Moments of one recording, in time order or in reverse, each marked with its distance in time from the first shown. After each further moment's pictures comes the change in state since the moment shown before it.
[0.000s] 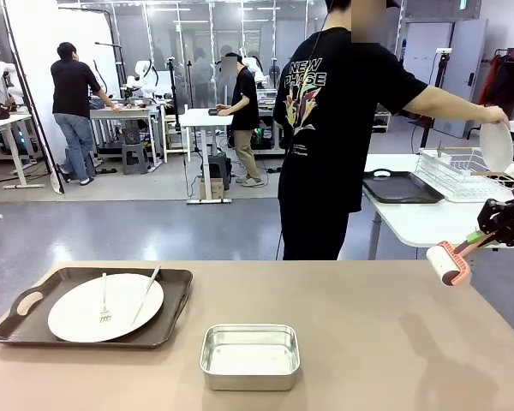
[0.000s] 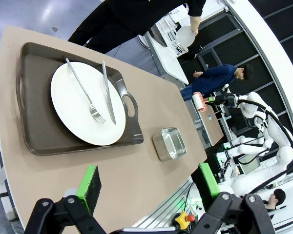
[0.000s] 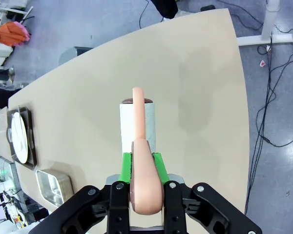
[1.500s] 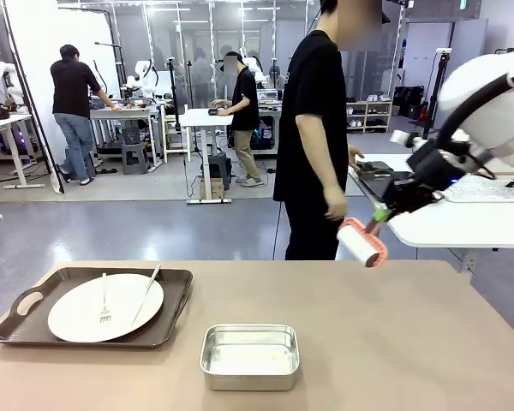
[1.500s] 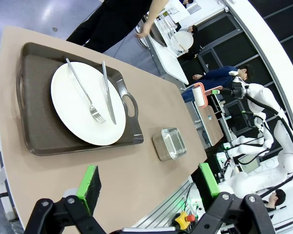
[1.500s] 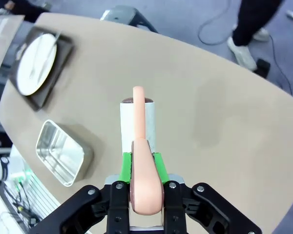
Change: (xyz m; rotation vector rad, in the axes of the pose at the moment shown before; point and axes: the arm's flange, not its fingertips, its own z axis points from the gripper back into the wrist) left arm 0.000 0.000 0.000 0.000 0.000 0.000; right arm -0.041 0.220 -0.056 0.066 0.099 0.616
